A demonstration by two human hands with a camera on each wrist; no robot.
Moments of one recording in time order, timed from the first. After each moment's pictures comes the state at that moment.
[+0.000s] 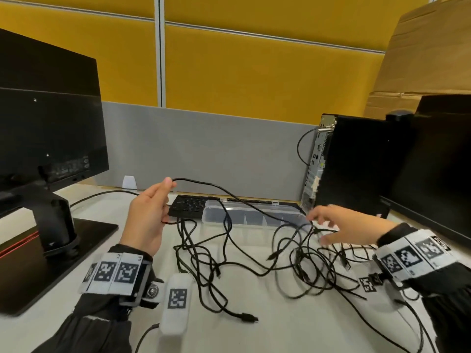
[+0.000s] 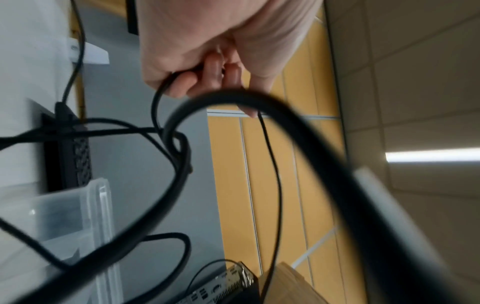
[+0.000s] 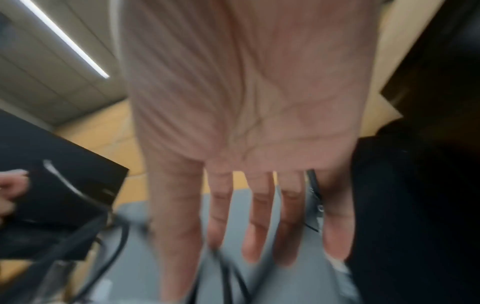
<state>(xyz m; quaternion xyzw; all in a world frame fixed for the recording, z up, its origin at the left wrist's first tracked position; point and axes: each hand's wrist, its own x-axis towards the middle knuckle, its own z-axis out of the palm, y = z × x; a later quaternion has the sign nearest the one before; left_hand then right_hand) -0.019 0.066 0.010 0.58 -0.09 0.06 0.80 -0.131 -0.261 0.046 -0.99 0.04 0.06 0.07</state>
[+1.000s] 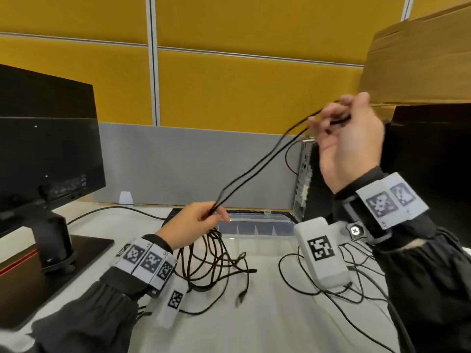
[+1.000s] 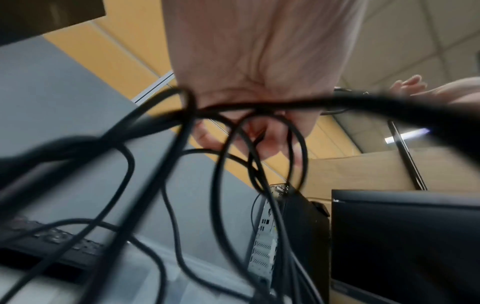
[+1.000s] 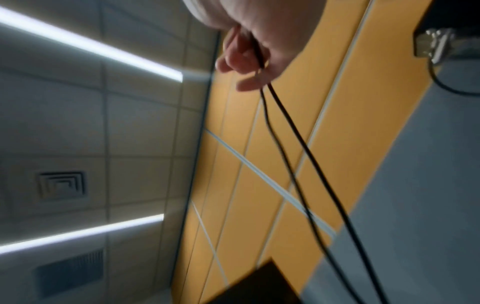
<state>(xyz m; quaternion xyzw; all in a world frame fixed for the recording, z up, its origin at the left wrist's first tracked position) -0.019 0.020 0.021 0.80 -0.42 0.03 0.44 -0.146 -0.172 0.162 -0.40 -0.16 -0.44 0.79</state>
